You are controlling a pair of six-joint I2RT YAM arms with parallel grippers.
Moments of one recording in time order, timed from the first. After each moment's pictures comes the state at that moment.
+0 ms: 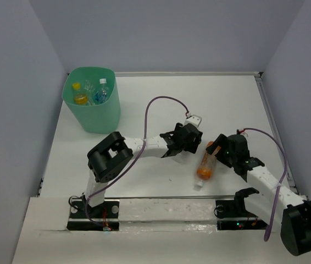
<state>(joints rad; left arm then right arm) -1.05 1.96 1.27 -0.03 -0.33 -0.41 0.26 0.90 0.34 -0.19 0.09 0.81</state>
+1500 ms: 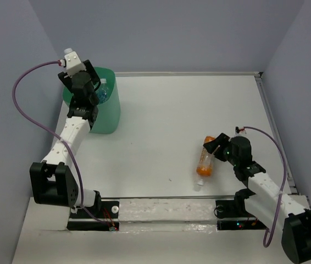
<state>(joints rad) -0.13 1.37 1.14 0.26 -0.59 -0.16 0.26 0.82 0.26 0.05 -0.09 0.79</state>
